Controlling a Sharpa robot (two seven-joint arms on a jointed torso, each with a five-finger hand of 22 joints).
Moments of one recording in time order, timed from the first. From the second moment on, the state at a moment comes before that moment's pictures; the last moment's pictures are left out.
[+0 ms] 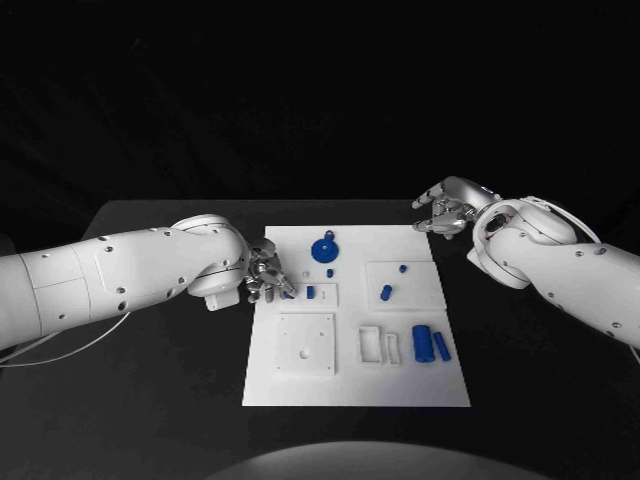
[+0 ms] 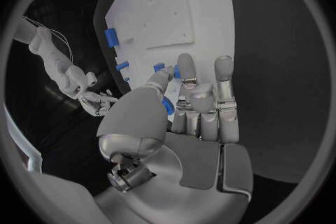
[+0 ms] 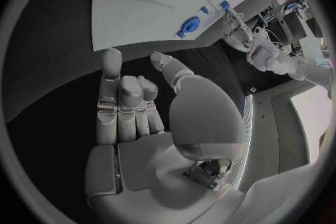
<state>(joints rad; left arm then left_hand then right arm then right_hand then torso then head) 1.30 -0.67 -0.24 1.35 -0.91 0.07 -0.50 1.11 0.07 0.18 -0.09 0.48 1.20 0.02 0.06 0.78 1.46 -0.06 0.49 0.42 1.40 -0.12 1.29 0.60 0.02 1.29 -0.14 0.46 1.31 0.99 -0.73 0.29 1.27 -1.51 -0.25 -0.22 1.26 -0.17 0.35 -0.14 0.45 0.99 0.12 0.06 0.07 1.22 0.00 1.08 1.05 1.43 -0.06 1.02 1.06 0.10 1.47 -0.08 0.27 1.22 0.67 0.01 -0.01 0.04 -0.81</state>
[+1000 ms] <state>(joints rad) 1.31 -0.64 -0.24 1.33 -0.91 0.12 -0.53 1.12 0.07 0.18 -0.09 0.48 1.20 0.02 0.06 0.78 1.47 -0.06 0.49 0.42 1.40 -0.12 1.29 0.60 0.02 1.29 -0.14 0.46 1.31 0.99 -0.73 0.29 1.27 -1.51 -0.25 -0.22 1.25 -0.16 0.35 -0.14 0.45 1.00 0.11 0.06 0.07 1.22 0.00 1.08 1.05 1.43 -0.06 1.01 1.06 0.10 1.47 -0.08 0.27 1.21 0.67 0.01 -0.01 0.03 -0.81</state>
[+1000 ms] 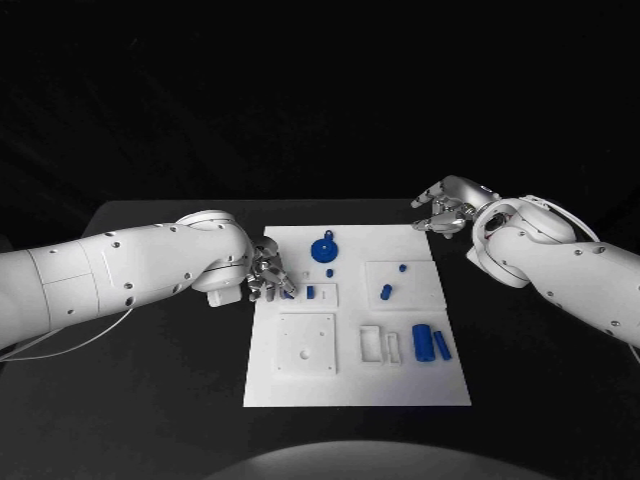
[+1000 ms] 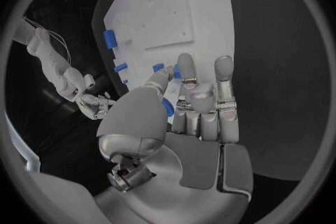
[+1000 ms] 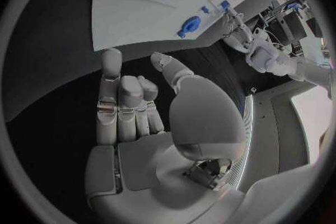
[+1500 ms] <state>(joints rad) 1.31 -0.63 -0.24 1.34 -0.93 0.13 -0.55 1.12 0.07 0.18 -0.09 0.53 1.21 0.03 0.07 0.80 1.47 -0.06 0.50 0.42 1.40 -0.12 1.29 0.61 0.02 1.29 -0.14 0.46 1.31 0.99 -0.73 0.29 1.27 -1.51 -0.25 -0.22 1.25 -0.16 0.35 -0.14 0.45 1.00 0.12 0.06 0.07 1.22 0.00 1.08 1.05 1.43 -0.06 1.01 1.06 0.10 1.47 -0.08 0.27 1.21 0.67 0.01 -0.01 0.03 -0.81</state>
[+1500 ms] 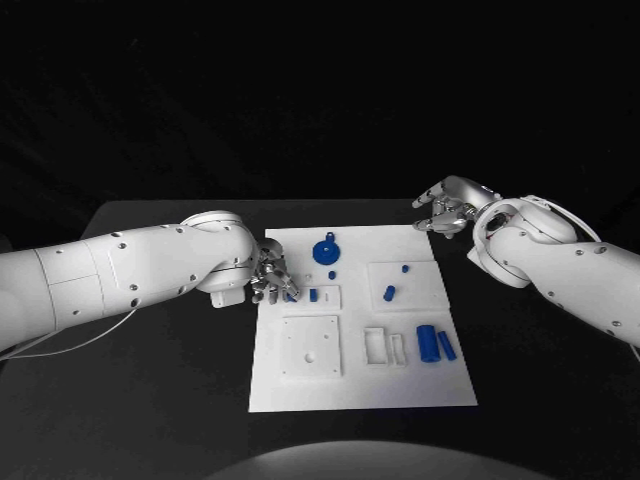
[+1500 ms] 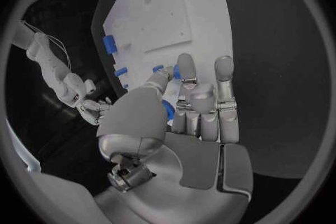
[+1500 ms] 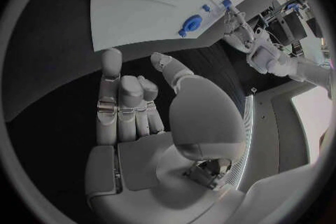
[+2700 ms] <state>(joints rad) 1.30 -0.62 -0.24 1.34 -0.96 0.13 -0.55 1.04 0.06 0.24 -0.12 0.57 1.23 0.04 0.07 1.05 1.47 -0.07 0.58 0.32 1.42 -0.13 1.31 0.70 0.02 1.30 -0.14 0.47 1.31 0.99 -0.73 0.29 1.27 -1.51 -0.25 -0.22 1.25 -0.16 0.36 -0.14 0.46 1.00 0.11 0.06 0.07 1.22 0.00 1.08 1.05 1.43 -0.06 1.01 1.06 0.10 1.47 -0.08 0.27 1.21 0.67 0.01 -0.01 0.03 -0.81</state>
